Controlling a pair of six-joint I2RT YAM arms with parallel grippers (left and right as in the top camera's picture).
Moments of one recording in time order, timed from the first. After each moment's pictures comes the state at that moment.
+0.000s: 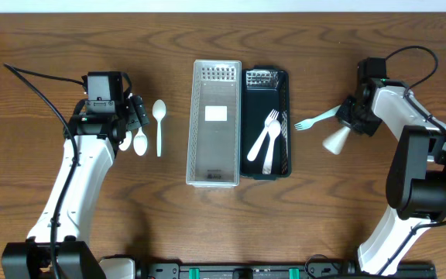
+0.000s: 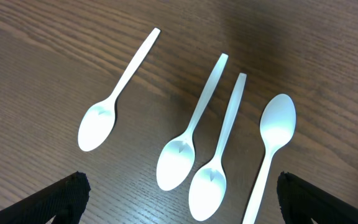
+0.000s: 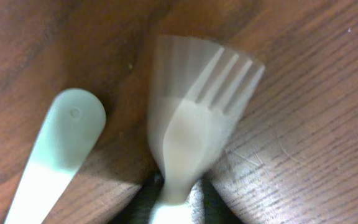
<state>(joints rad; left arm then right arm) 0.00 1.45 1.04 -0.61 -0.24 -0.30 -0.08 2.01 1.30 -0.71 0.09 0.56</state>
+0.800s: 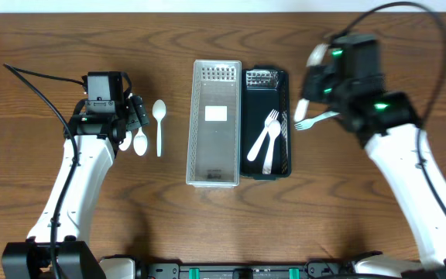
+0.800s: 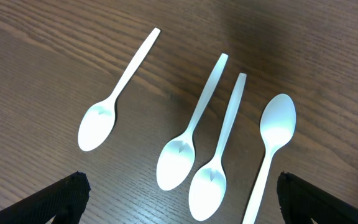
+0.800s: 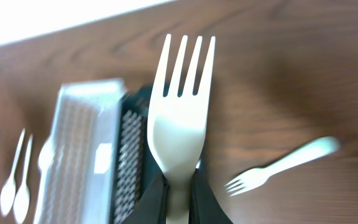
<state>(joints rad) 0.00 1.45 1.04 -0.61 -0.24 -0.30 0.30 1.47 1.35 -0.68 -0.01 0.46</state>
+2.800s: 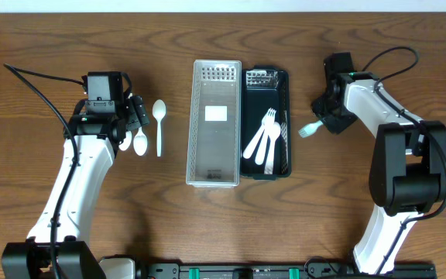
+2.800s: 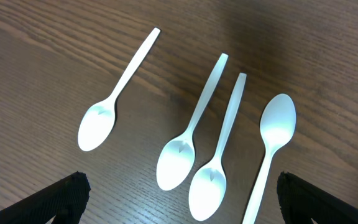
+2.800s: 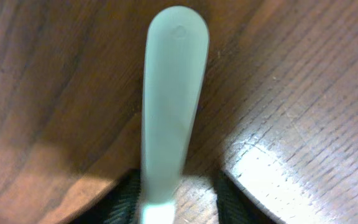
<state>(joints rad) 0.00 1.45 1.04 -0.61 -0.24 -0.30 0.08 2.06 1.38 -0.76 0.09 1.04</state>
